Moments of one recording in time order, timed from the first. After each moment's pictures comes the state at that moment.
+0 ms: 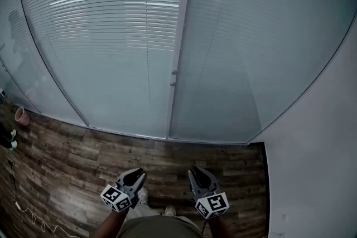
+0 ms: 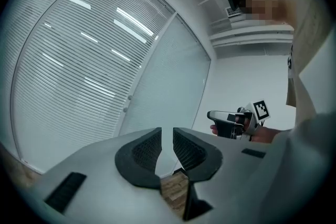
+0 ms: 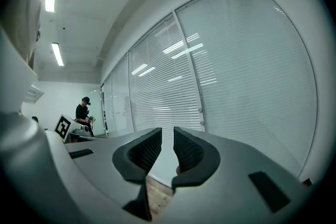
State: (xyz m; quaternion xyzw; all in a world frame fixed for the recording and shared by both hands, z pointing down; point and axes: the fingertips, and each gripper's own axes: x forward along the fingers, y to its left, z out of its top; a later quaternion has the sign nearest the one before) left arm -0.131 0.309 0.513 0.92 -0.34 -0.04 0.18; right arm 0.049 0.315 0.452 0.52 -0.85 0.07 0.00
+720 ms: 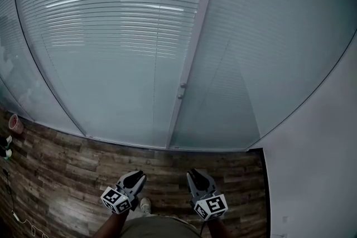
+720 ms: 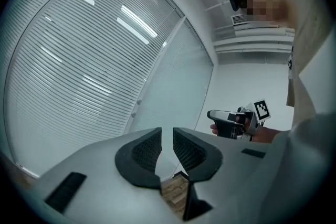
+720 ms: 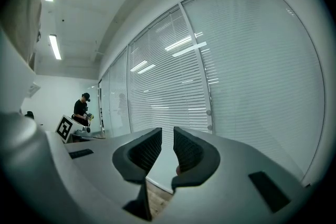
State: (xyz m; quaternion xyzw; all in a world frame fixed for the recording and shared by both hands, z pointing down) left arm -0.203 0.220 0.513 0.93 -0.32 -0.06 0.19; right arm -0.031 0.234 0.443 0.53 -0.85 0.06 0.02
